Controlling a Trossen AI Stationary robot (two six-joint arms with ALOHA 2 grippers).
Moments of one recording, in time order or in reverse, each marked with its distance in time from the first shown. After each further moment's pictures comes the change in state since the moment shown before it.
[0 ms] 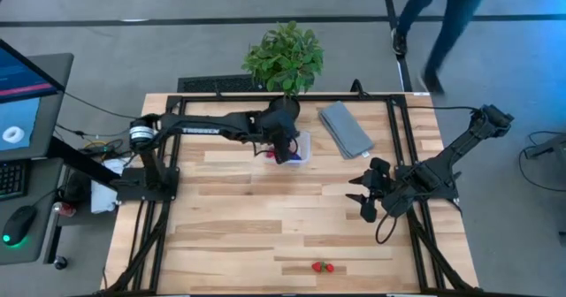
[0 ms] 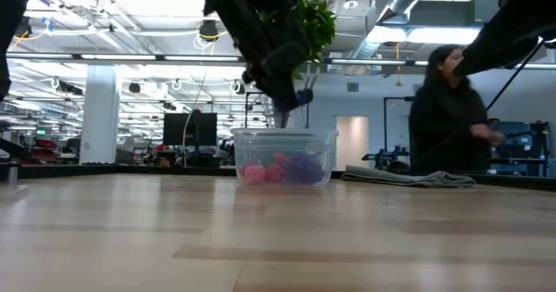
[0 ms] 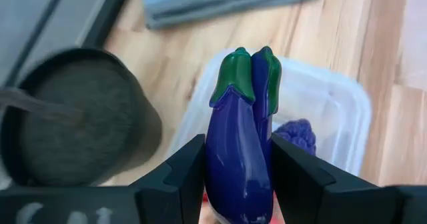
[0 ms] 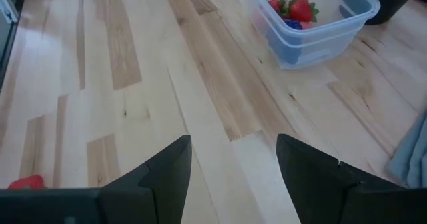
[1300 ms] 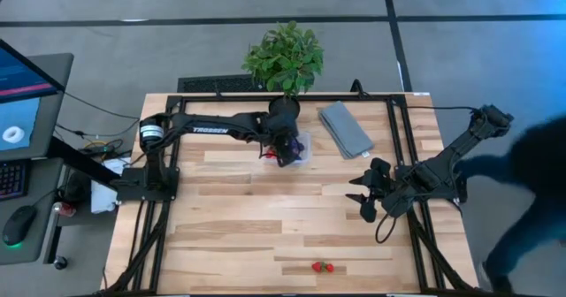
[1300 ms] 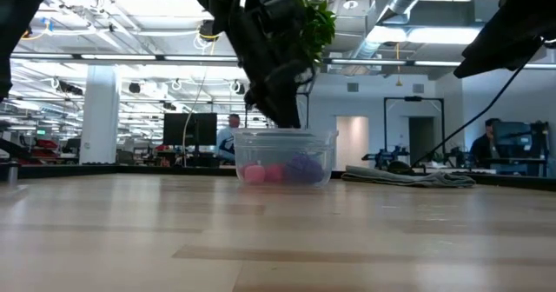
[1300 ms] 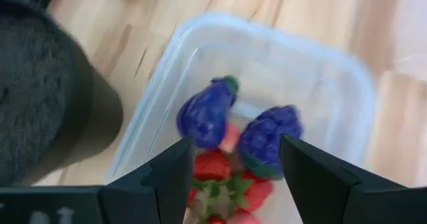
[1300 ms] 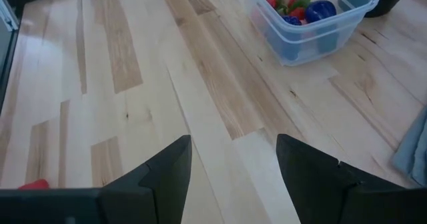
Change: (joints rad) left arm 0.014 0.088 0.024 -0.024 0.113 -0.066; right arm 0.000 0.000 0.000 -0.002 0.000 0.042
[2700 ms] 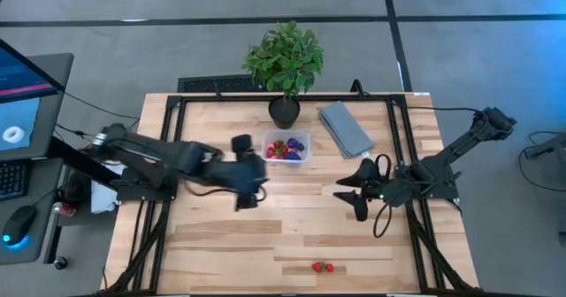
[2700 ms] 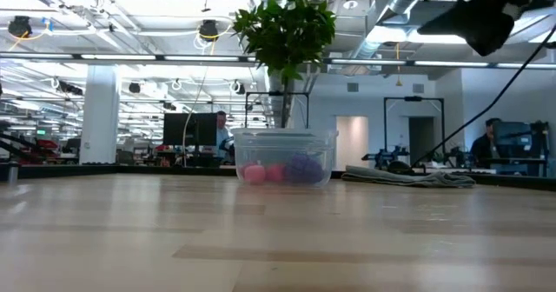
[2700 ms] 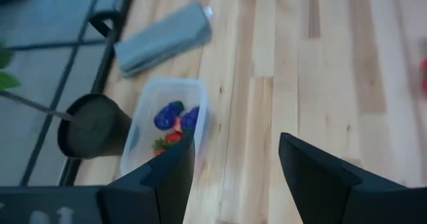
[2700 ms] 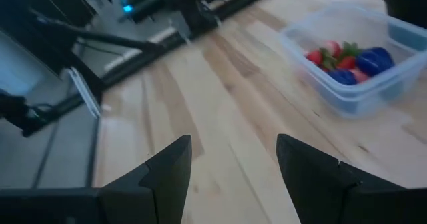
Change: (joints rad) left arm -0.523 -0.362 0.181 -0.464 -0.400 -0.106; right arm -0.079 0.017 0.000 0.380 -0.035 -0.055
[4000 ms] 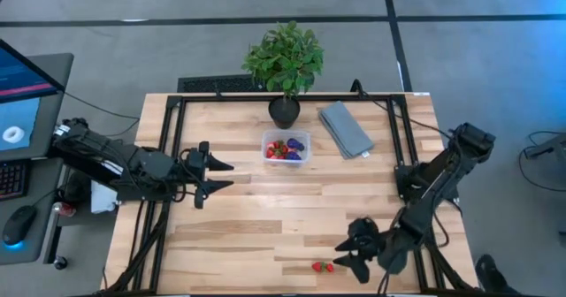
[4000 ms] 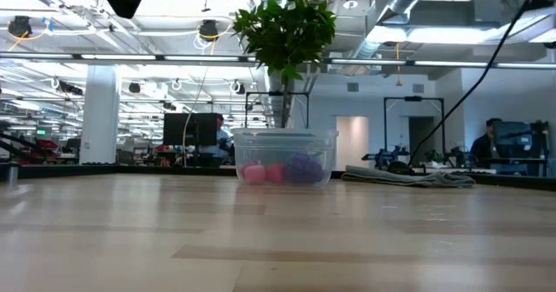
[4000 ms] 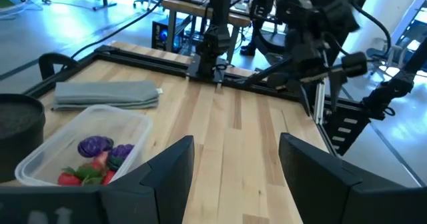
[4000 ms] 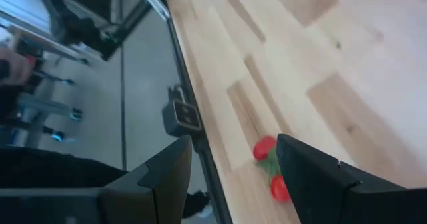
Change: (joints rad) left arm -0.093 -0.825 -1.028 0.902 0.072 -0.141; right arm 0.333 0.514 0.231 0.119 -0.101 0.484
